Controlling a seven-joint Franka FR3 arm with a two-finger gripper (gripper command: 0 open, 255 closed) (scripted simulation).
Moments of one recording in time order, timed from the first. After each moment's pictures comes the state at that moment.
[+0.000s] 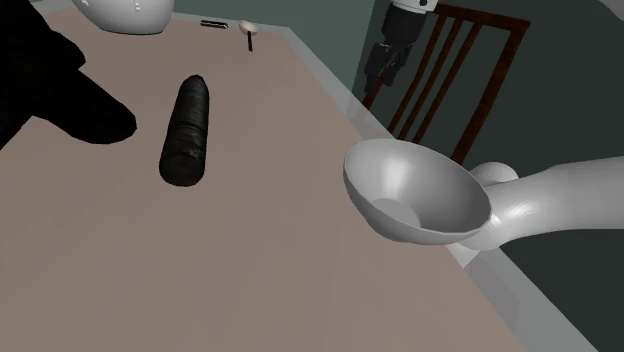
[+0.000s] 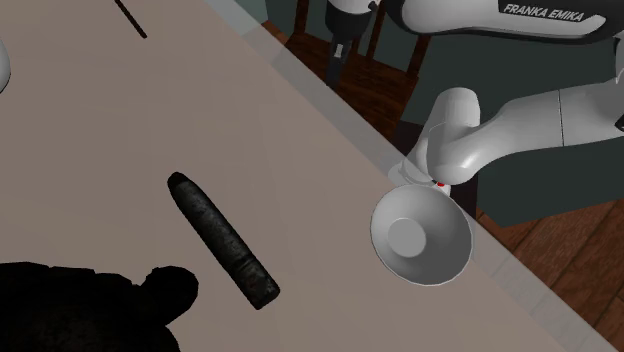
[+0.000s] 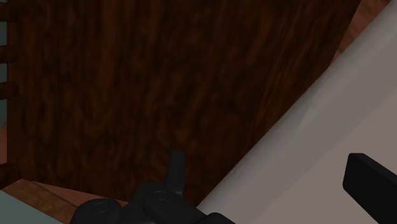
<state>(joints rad) 0.01 -0.83 0.00 -2.33 -0.05 1.59 -0.03</state>
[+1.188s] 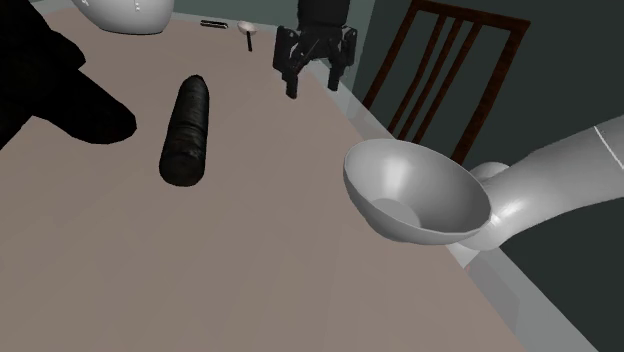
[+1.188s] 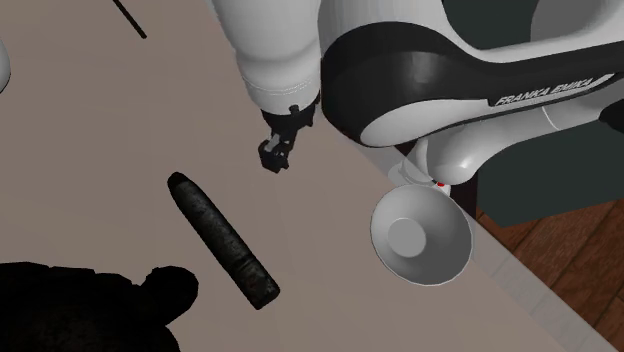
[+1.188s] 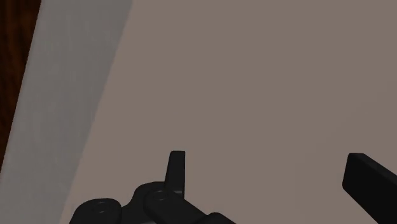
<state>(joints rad) 0.00 -0.53 0.39 -2.02 0.16 1.50 0.55</state>
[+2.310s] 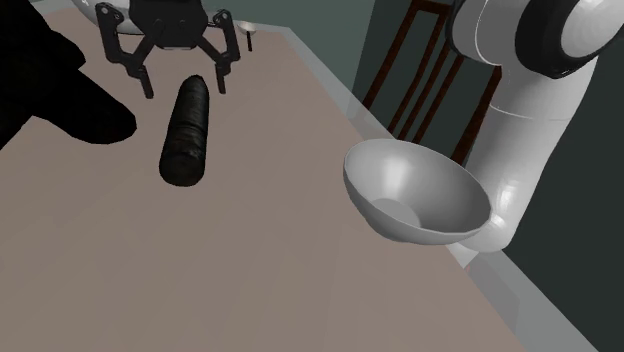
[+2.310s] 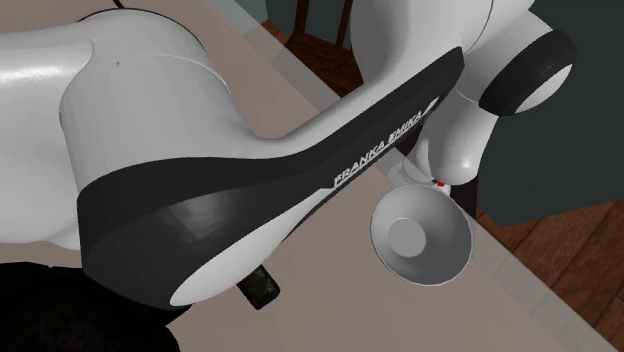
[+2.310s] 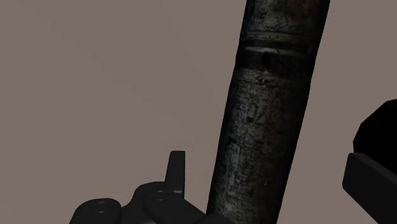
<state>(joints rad) 0.09 0.19 0.74 -1.33 -0.06 1.39 1.24</state>
